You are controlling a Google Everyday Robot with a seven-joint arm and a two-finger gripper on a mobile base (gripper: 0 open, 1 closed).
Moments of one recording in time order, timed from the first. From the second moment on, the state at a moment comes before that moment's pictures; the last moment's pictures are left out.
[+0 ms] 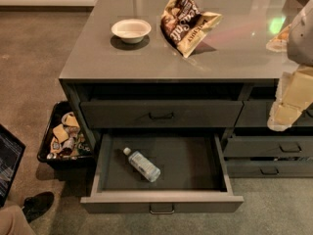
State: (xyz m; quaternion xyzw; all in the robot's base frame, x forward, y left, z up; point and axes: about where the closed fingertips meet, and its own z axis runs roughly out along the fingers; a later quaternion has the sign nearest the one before) arm 0.438 -0.217 0.977 -0.60 0.78 -0.03 0.16
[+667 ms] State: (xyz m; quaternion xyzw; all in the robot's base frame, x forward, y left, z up) arm 0.447 -0.215 0.956 -0.58 0.80 -0.03 0.17
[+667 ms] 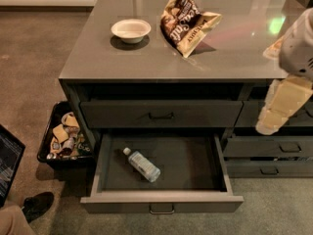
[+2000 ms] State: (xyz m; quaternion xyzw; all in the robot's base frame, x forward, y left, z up) arm 0.499 -0.151 0.681 -0.39 0.89 0.09 0.20
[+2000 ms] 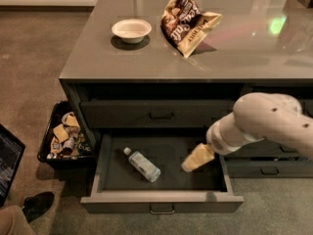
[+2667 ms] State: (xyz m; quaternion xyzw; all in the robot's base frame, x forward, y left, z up) arm 0.597 -0.082 0.594 -0.39 0.86 0.15 0.29
